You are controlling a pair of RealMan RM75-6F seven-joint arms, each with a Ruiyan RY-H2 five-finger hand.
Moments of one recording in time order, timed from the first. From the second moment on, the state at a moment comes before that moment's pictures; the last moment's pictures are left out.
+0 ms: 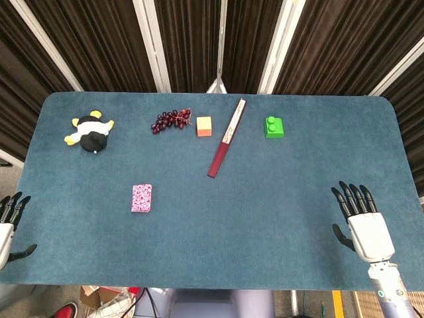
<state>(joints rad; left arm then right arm) -0.03 -1.06 0.00 -1.69 1.46 1.47 0.20 0.14 -1.20 0.05 -1.58 -1.62 1.50 -0.18</state>
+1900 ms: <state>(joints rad) -0.74 -1.56 -0.24 -1.73 0.40 1.20 0.95 0.15 -1.19 0.04 -1.59 -1.63 1.48 -0.10</state>
